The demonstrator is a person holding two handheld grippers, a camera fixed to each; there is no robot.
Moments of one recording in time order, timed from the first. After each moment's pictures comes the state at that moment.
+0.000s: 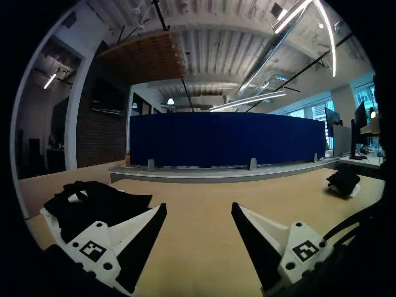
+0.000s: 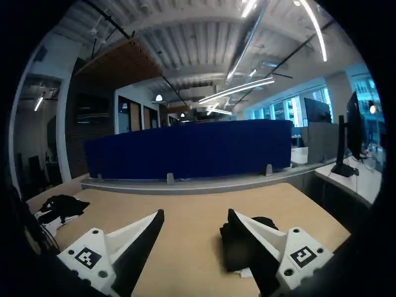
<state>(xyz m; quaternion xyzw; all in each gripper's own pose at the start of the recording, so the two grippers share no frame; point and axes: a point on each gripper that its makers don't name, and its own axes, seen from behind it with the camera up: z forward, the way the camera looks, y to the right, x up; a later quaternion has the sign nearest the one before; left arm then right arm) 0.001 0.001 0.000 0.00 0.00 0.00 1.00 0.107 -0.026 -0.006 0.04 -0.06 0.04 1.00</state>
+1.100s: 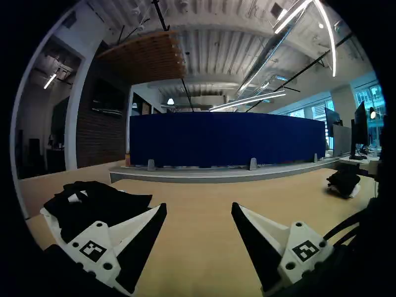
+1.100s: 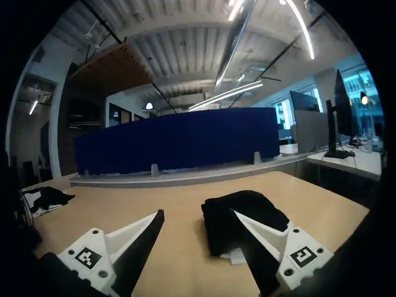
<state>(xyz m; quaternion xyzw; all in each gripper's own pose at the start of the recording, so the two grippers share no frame) 0.001 0.001 0.000 0.00 0.00 0.00 1.00 -0.001 0.008 0.000 0.00 -0.03 0.06 1.00</state>
